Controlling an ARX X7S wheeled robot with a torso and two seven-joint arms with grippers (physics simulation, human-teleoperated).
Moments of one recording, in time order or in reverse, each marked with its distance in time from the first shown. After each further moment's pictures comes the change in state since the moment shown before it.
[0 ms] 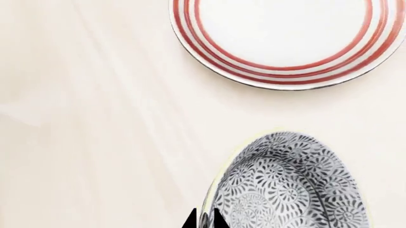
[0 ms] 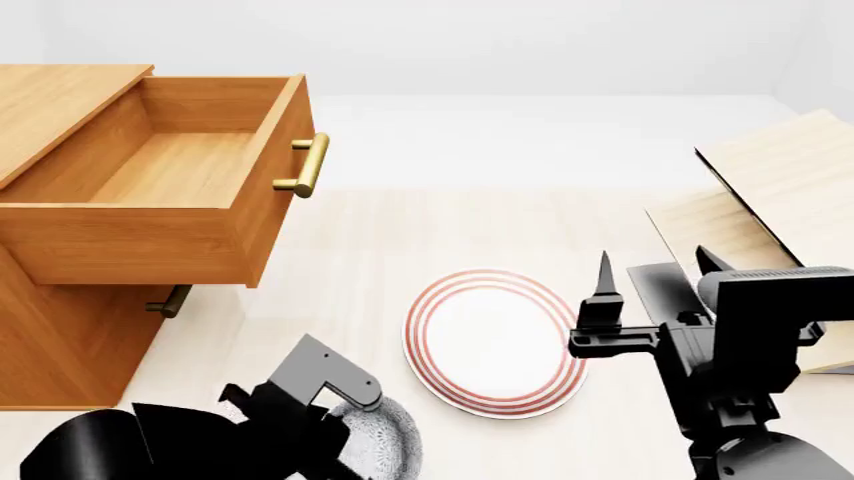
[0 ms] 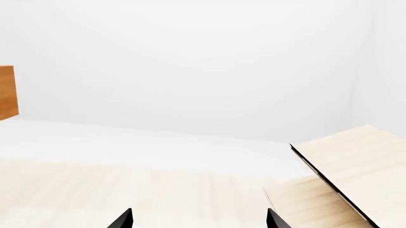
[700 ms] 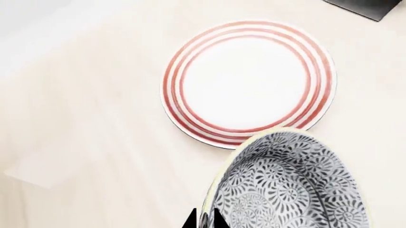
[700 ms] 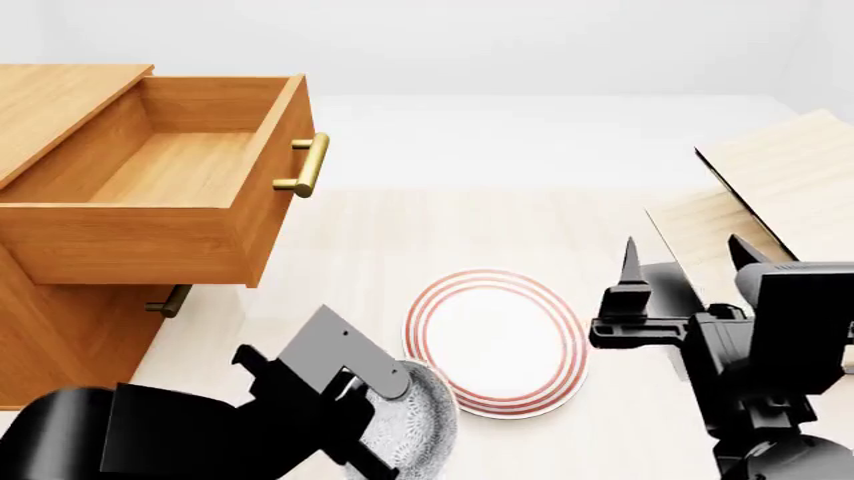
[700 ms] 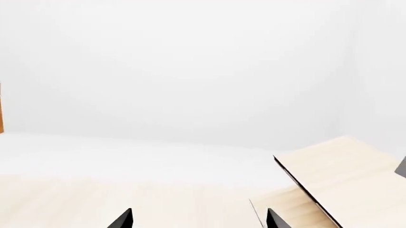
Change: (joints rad) left arm -0.098 0.036 -0.086 0.196 -0.224 -0.113 -0.196; right arm 0.008 0.025 0.073 -0.067 0.065 0.045 0.051
